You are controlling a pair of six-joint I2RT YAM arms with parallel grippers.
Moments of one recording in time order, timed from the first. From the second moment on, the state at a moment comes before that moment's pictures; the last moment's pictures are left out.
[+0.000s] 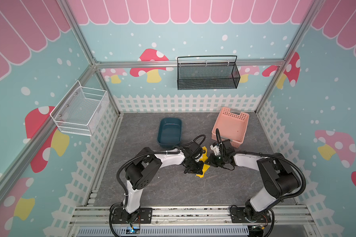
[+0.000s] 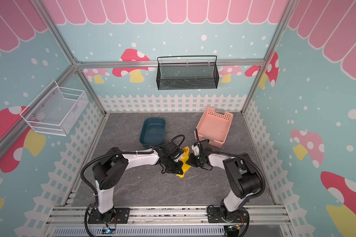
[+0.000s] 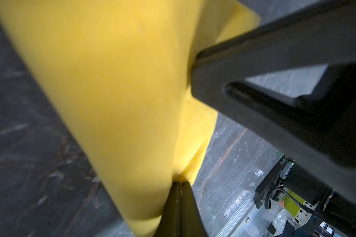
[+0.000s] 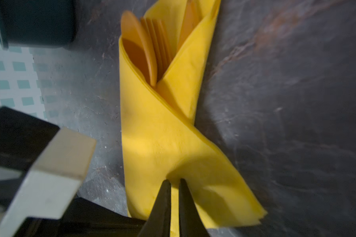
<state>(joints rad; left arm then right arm) -0.83 1.99 1.24 -0.45 0.50 -0.66 0.35 1.64 0.74 -0.16 -0.51 0.53</state>
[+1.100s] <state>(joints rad) -0.83 1.93 1.24 -0.48 0.41 -0.66 0.34 1.77 0.86 -0.15 -0.50 0.48</state>
